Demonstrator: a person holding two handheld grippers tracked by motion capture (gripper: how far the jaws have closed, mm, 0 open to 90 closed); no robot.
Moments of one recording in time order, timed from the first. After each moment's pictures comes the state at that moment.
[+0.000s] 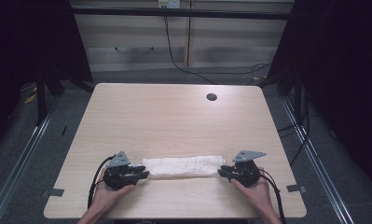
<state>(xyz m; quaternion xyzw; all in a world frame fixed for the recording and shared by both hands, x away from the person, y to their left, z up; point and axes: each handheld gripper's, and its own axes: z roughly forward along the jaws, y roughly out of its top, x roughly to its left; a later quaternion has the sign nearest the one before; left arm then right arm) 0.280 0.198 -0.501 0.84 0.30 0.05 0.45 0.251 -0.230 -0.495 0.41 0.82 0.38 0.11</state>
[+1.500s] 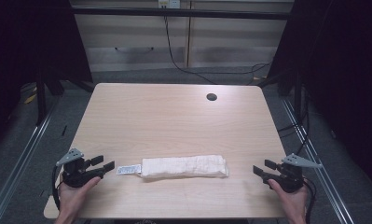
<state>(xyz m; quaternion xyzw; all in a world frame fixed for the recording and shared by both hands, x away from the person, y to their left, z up) 0.278 0.294 -0.487 0.74 0.46 0.10 0.49 0.213 -0.333 -0.482 0.53 0.70 0.44 0.19</state>
